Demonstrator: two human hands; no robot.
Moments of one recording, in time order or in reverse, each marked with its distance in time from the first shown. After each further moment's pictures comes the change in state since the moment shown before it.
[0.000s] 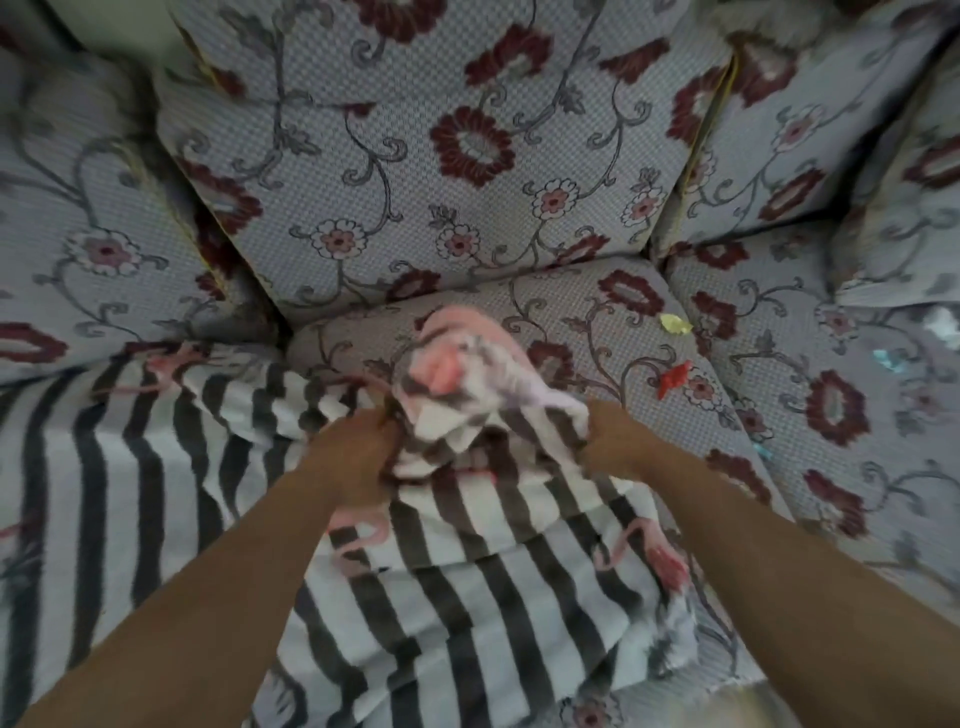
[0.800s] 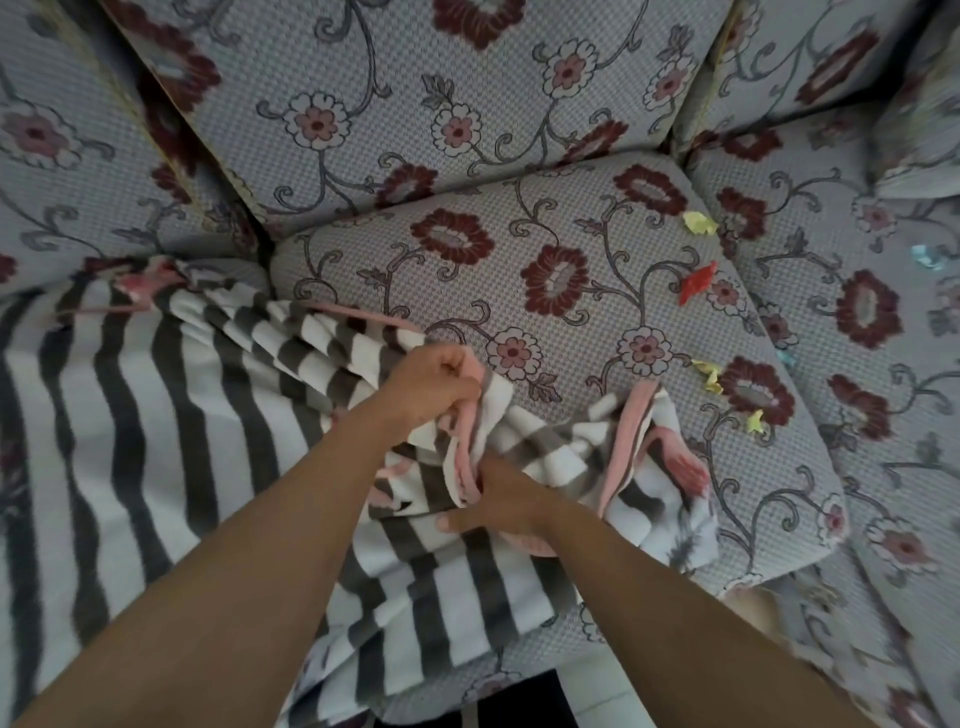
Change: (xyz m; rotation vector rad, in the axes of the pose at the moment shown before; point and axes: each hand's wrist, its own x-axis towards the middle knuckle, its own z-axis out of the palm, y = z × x) left_hand -0.002 0.069 0.016 -1.214 -0.076 -0.231; right_hand -0.031 -0.017 0.207 0.486 -0.367 0.099
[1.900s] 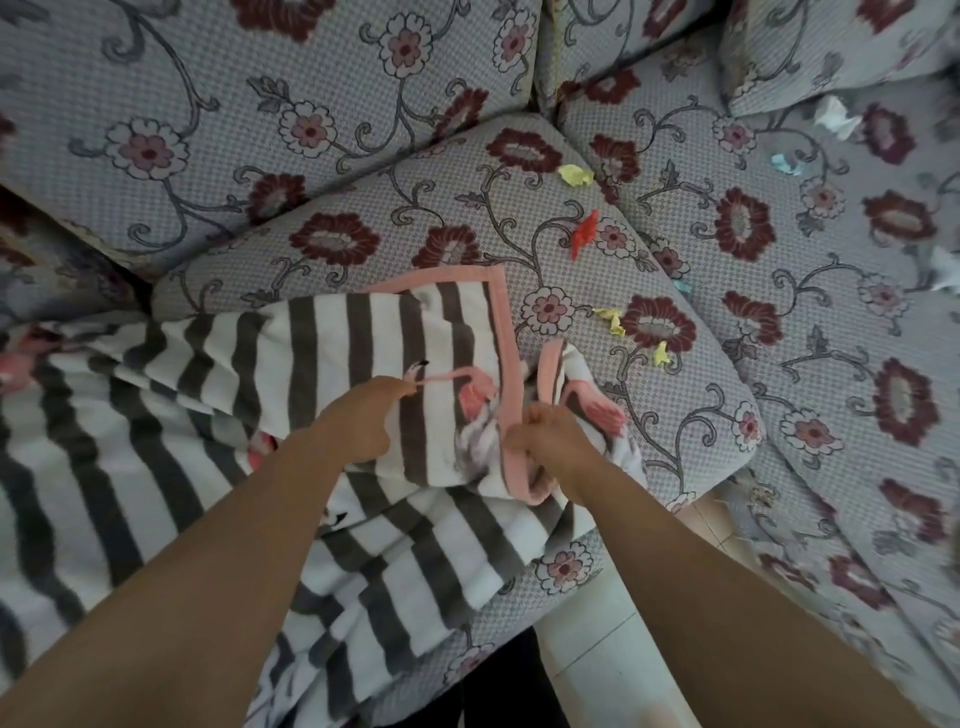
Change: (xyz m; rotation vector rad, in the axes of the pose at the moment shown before) left_hand 0.040 -0.041 0.030 0.912 -0.284 0.188; right_hand -0.077 0.035 -0.082 0.512 0.511 0.147
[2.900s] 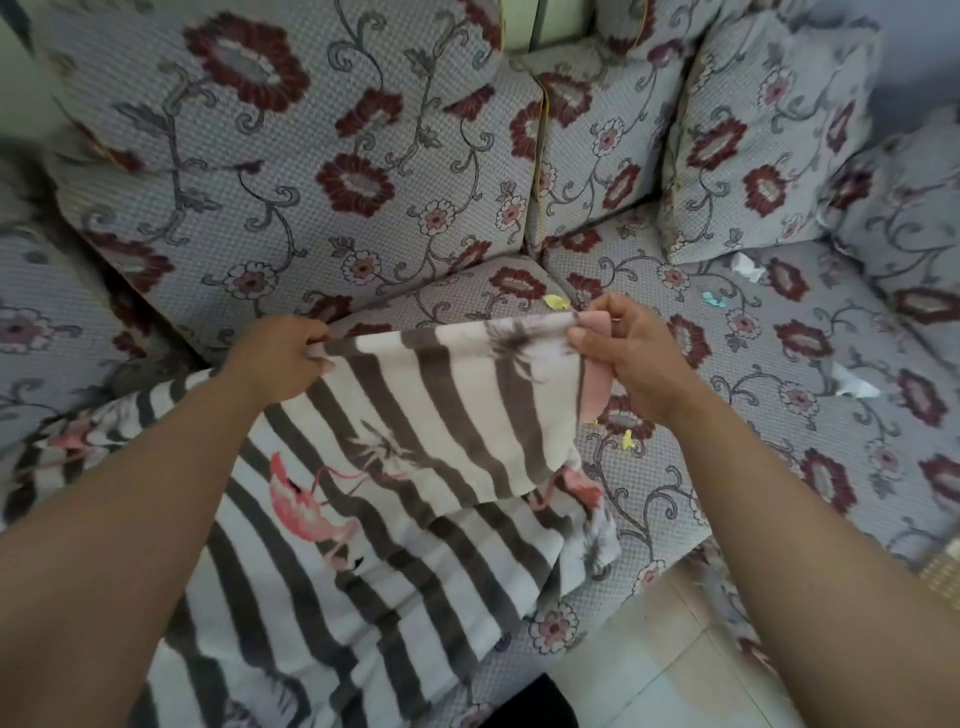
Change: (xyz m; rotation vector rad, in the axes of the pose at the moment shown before) left_hand -0.108 0.019 -0.199 0.080 0.527 -0.057; right_hand -0.128 -0.177 -0.086 0.120 0.004 -0.713
